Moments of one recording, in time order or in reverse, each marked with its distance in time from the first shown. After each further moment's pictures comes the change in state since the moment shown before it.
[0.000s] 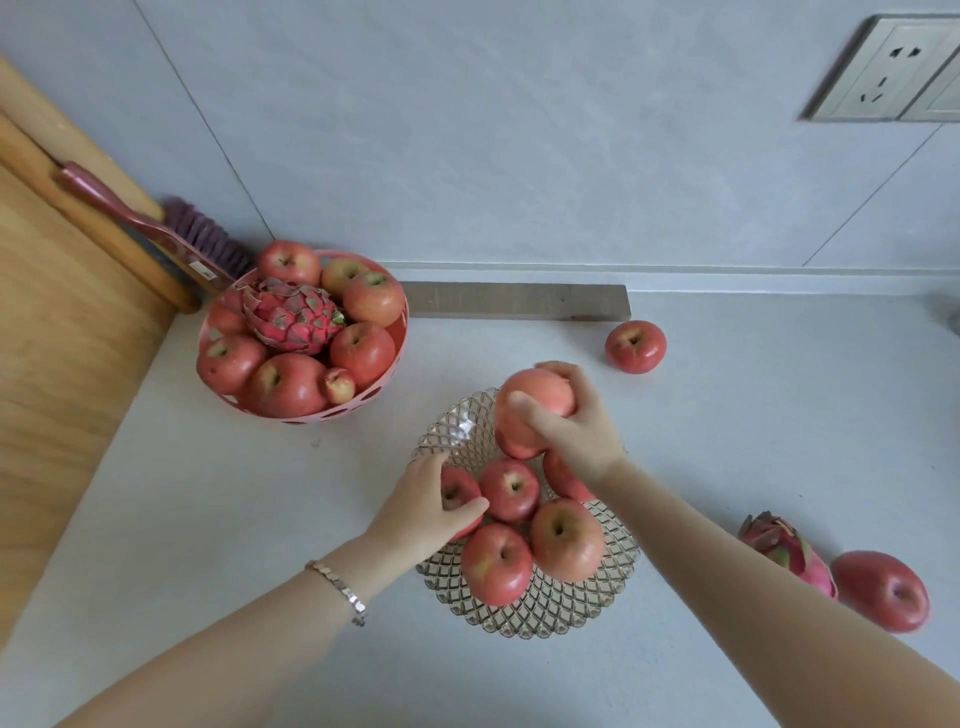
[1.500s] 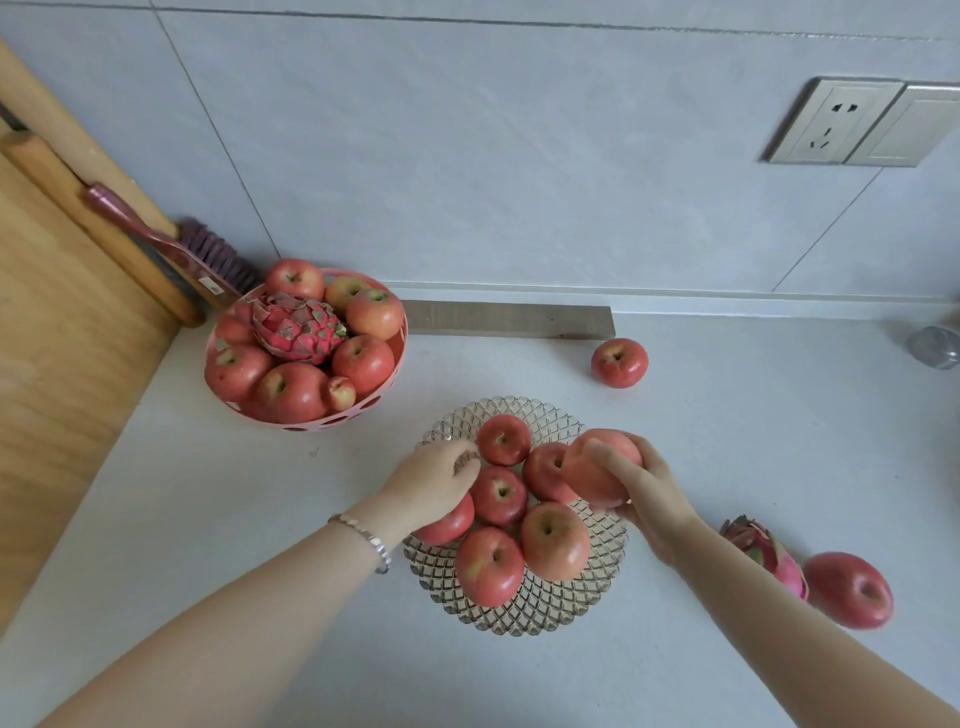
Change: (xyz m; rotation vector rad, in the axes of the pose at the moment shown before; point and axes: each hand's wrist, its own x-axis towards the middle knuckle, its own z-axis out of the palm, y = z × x) left_hand 0.018 0.021 -0.017 0.091 -0.040 0.123; right_hand -0.043 0.022 -0.061 0.161 0.065 0.304
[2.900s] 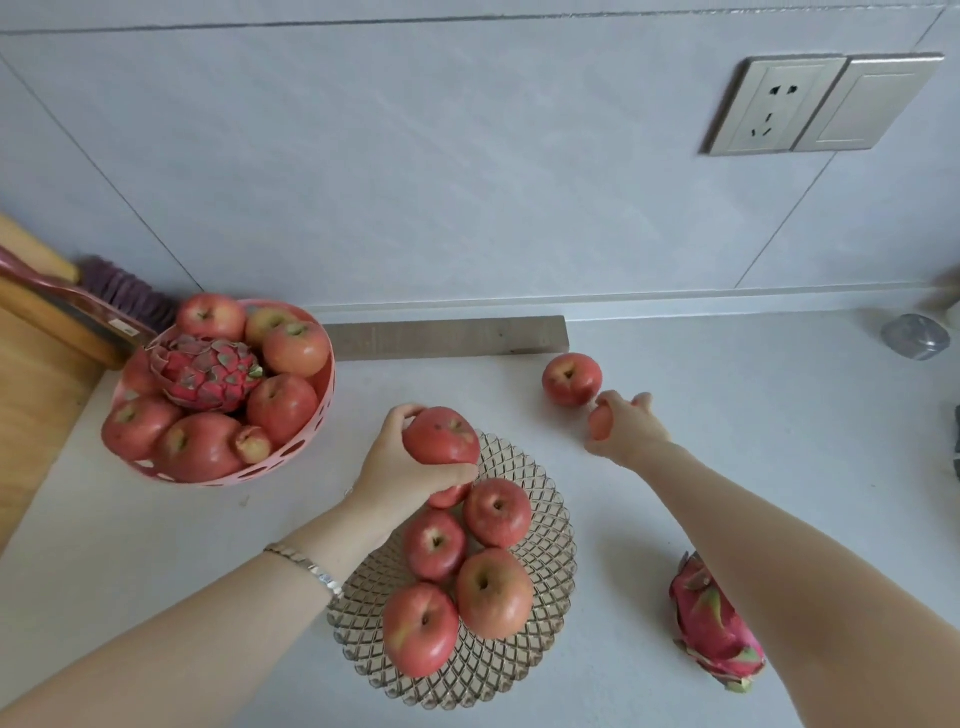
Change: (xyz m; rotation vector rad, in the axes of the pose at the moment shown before) left_hand 0.035 0.075 -0.009 -0.686 0.217 -0.193; right_hand 0.147 -0.019 -0.080 -1.166 0.156 -0.044
